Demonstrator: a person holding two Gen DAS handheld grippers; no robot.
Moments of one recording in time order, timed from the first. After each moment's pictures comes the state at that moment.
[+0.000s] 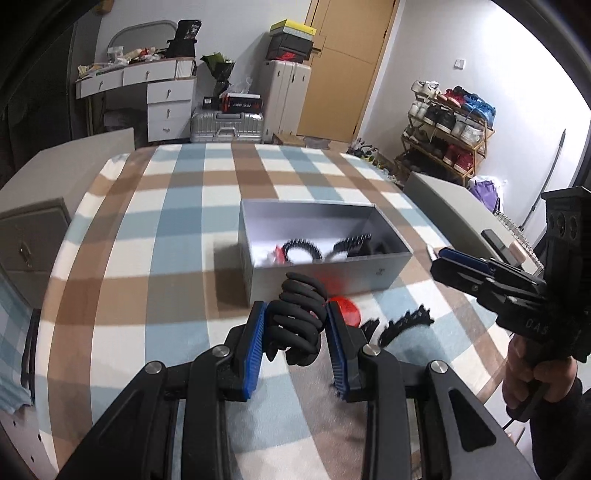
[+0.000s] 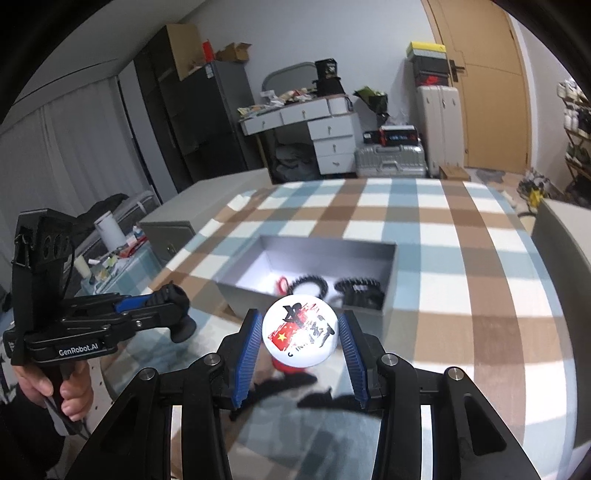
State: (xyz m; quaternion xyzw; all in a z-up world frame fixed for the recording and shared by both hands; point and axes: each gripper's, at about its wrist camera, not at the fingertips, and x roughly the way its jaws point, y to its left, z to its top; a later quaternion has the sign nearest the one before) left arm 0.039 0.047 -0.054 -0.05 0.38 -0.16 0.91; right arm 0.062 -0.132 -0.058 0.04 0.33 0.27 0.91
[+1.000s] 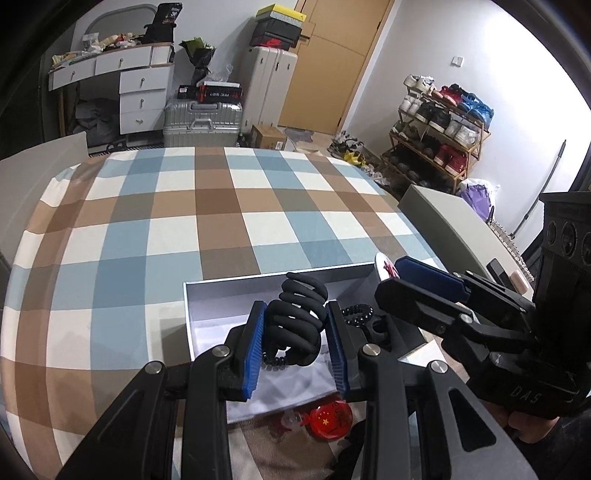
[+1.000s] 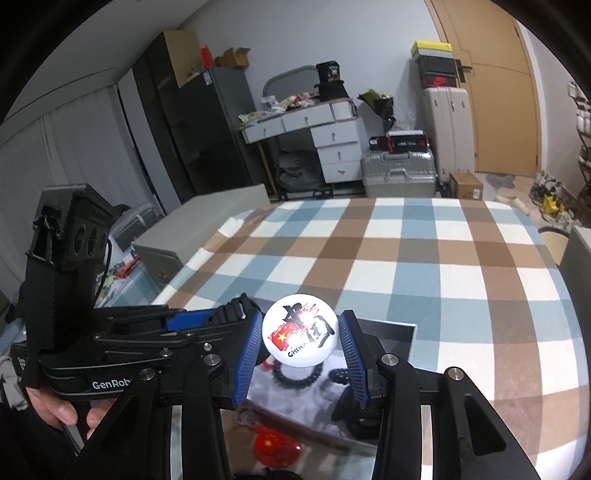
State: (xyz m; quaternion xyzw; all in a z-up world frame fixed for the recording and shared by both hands) left arm 0.133 0.021 -0.057 -0.06 0.41 -0.20 0.89; right arm 0.151 -0.112 -0.058 0.05 0.33 0.28 0.90
